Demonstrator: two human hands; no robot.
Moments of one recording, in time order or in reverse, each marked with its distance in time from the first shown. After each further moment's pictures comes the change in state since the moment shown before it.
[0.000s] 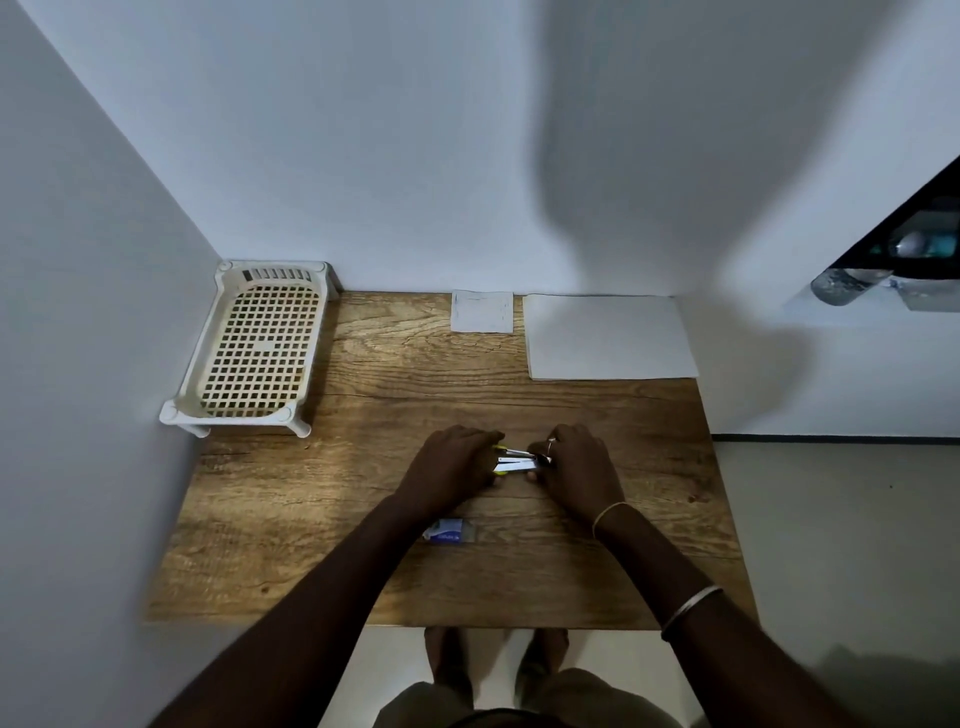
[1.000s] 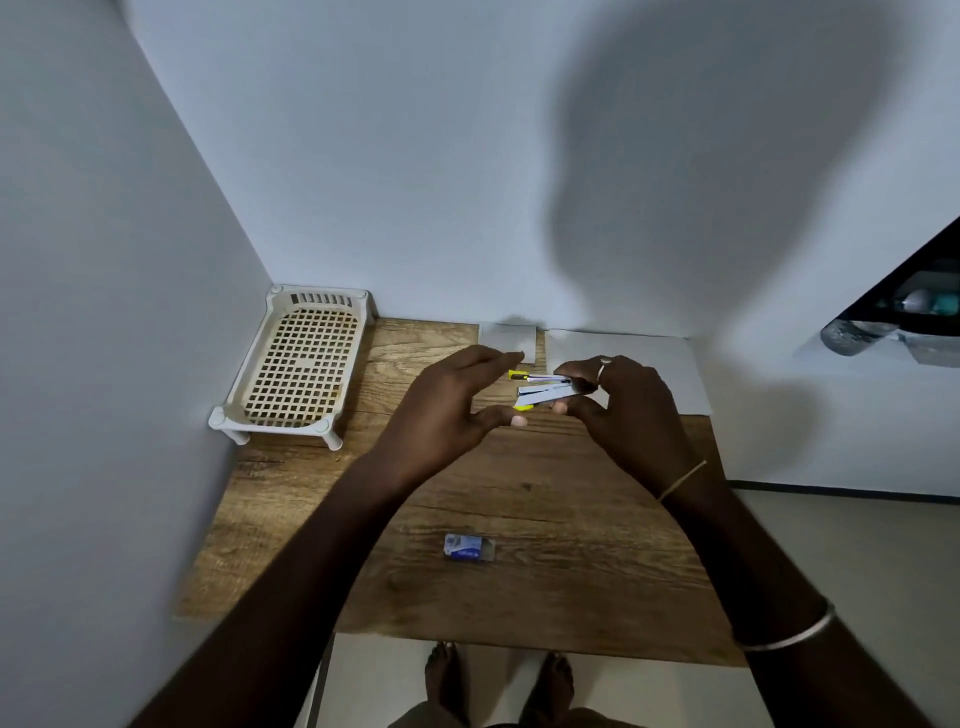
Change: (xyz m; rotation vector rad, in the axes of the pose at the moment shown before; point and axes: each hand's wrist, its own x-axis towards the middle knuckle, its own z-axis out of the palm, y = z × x) left_hand -0.021 0.053 -0.161 -0.194 0.425 0.206; right_hand -0.011 -0.055 -0.163 0.220 0.394 -0.177
